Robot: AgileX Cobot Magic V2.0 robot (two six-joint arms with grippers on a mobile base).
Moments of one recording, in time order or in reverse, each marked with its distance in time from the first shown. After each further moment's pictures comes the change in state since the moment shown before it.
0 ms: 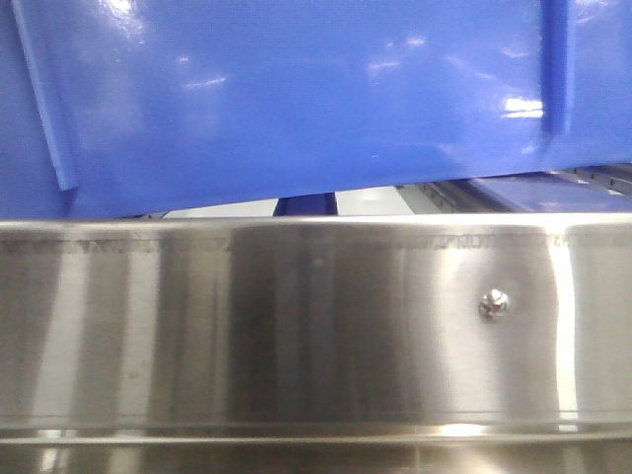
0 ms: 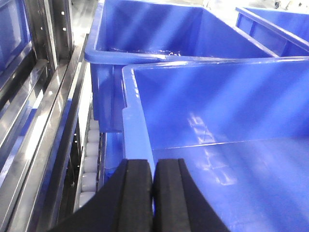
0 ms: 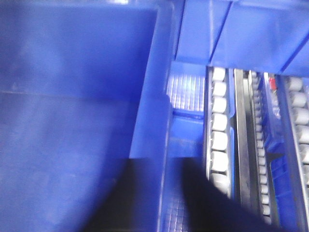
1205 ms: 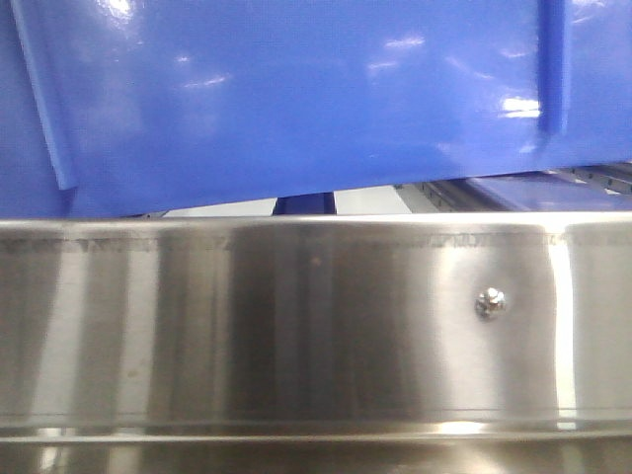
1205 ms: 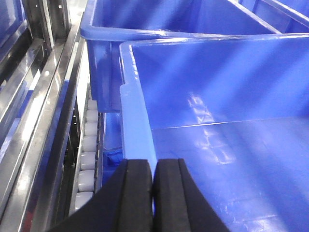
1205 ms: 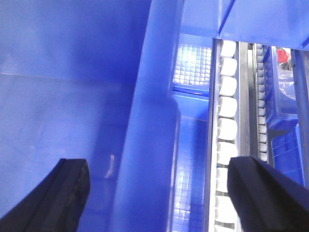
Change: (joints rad) left arm 0.000 0.000 0.000 0.000 0.059 0.000; right arm 0.000 0.112 0.000 -0.009 0.000 0.000
